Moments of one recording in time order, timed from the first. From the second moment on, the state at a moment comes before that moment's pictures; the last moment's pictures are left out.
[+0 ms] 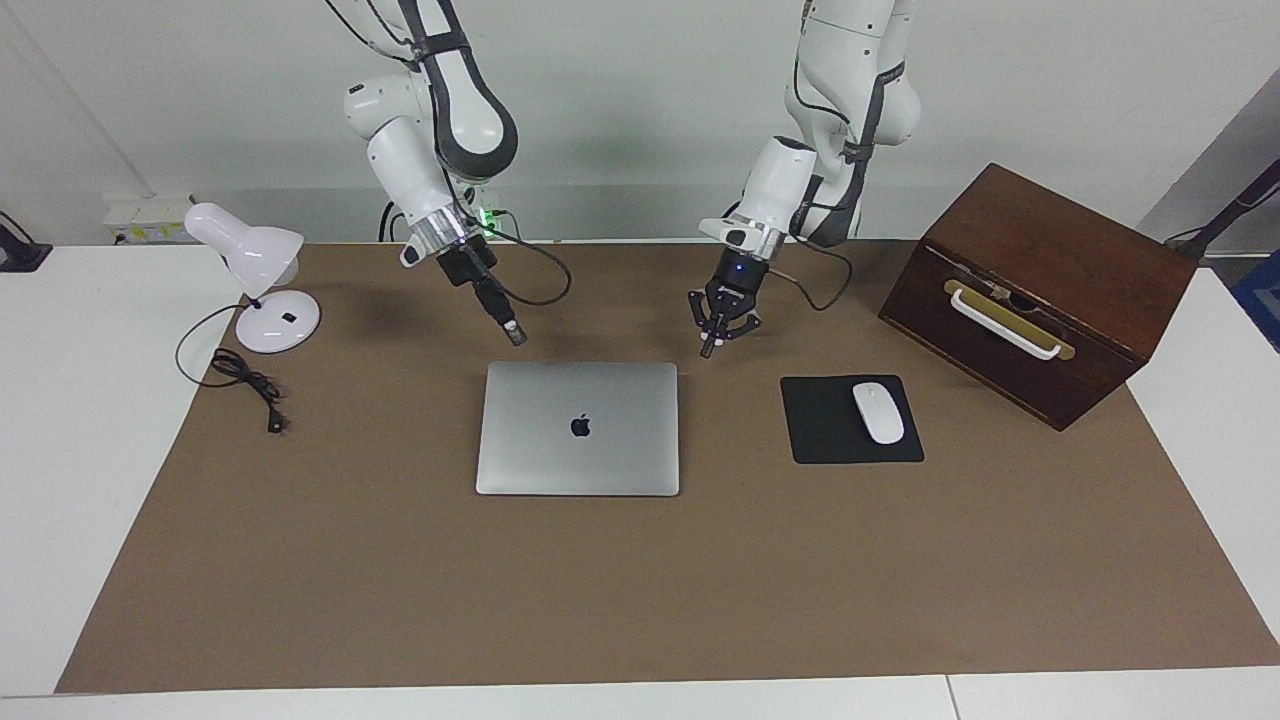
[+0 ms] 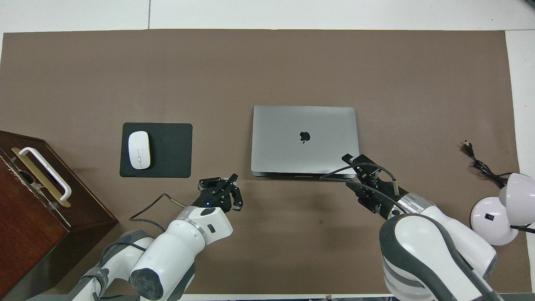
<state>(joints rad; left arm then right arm) -0.60 0.02 -0.09 -2.71 -0.07 3.48 -0.05 0.36 -0.24 0.11 -2.60 1.71 2.94 -0.04</state>
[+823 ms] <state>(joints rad) -0.68 0.16 -0.09 -2.60 -0.07 3.48 -0.04 0.37 -0.18 0.21 -2.56 2.04 2.97 -0.28</state>
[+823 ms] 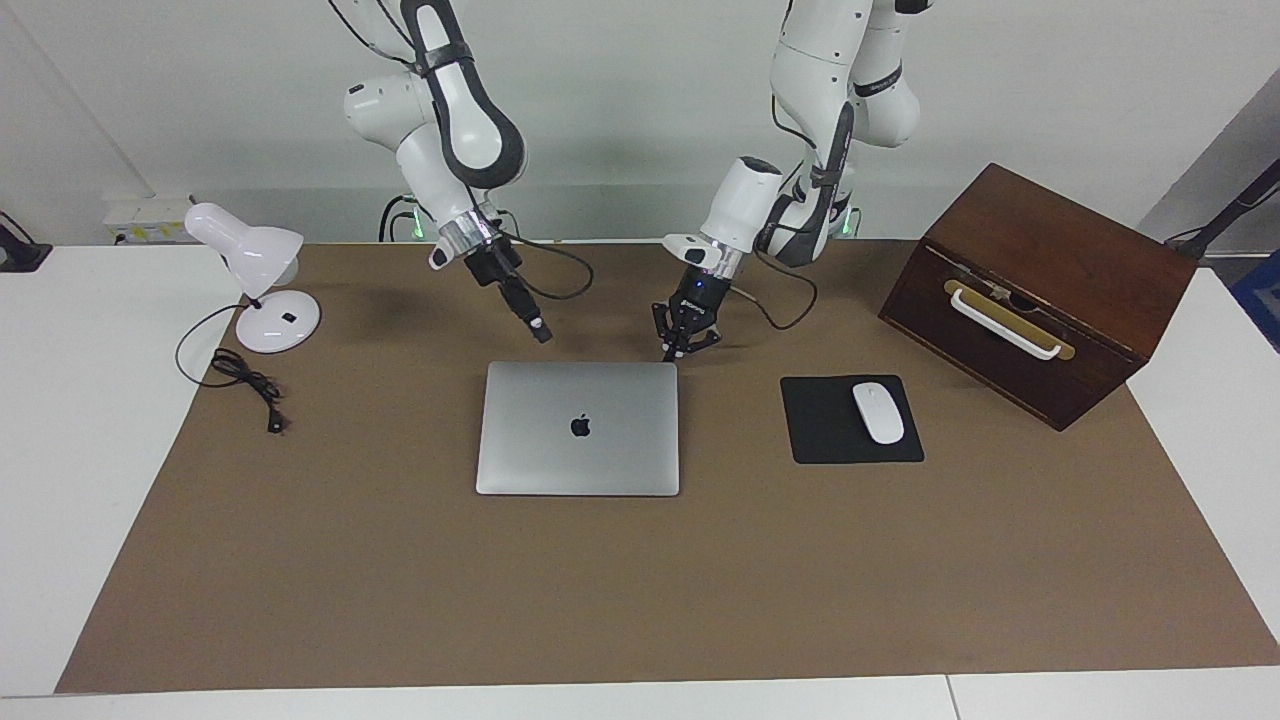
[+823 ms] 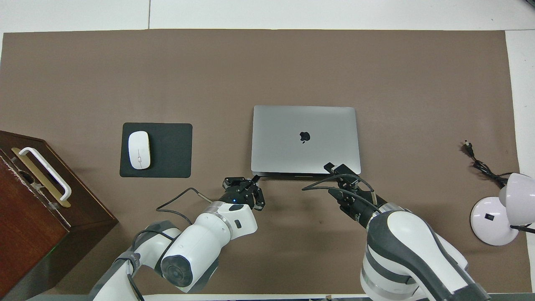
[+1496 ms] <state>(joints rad) -0.68 0.24 -0.08 -2.53 -0.07 3.48 0.00 0.37 -0.11 0.21 -2.50 2.08 2.97 -0.35</state>
